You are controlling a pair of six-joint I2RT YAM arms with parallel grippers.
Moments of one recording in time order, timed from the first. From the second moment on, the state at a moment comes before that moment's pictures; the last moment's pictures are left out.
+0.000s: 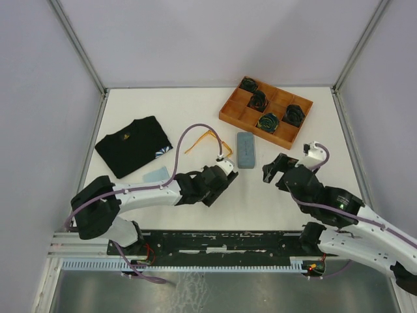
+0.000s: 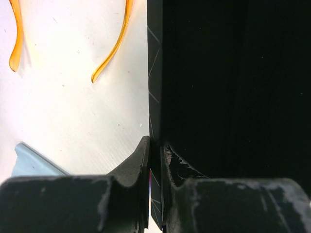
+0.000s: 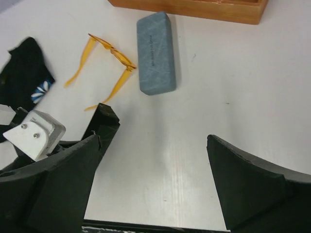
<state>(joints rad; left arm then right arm) -1.08 1.46 0.84 -0.31 -0.45 -0.18 0.97 0.64 0.79 -0.75 0.73 0.96</state>
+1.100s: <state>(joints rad) -1.14 0.99 0.65 -0.20 -0.52 -0.32 0.72 1.25 0.82 -0.47 0.00 0.43</state>
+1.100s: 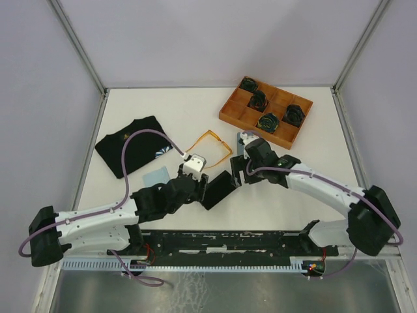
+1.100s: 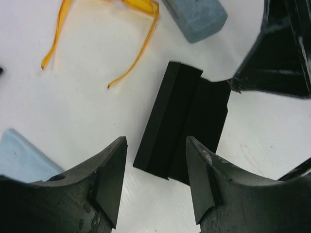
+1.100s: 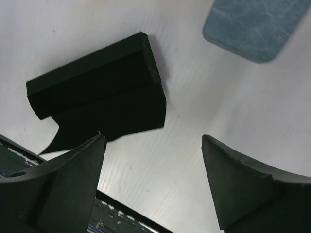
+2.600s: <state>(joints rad) -1.13 1.12 0.72 -0.20 -0.52 -0.60 0.70 1.70 0.97 -0.29 -0.04 0.34</state>
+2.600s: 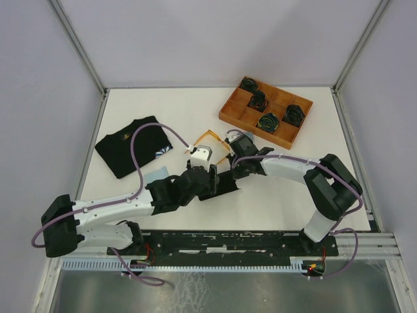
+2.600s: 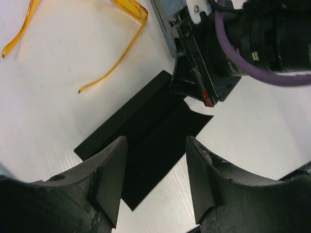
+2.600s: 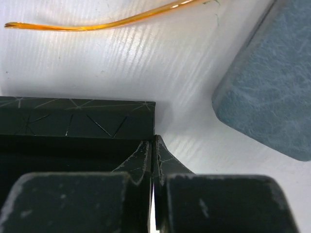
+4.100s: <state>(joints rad) -1.08 1.23 0.58 -0.02 -0.36 -0.63 0.70 1.58 0.96 -0.43 0.15 0.56</state>
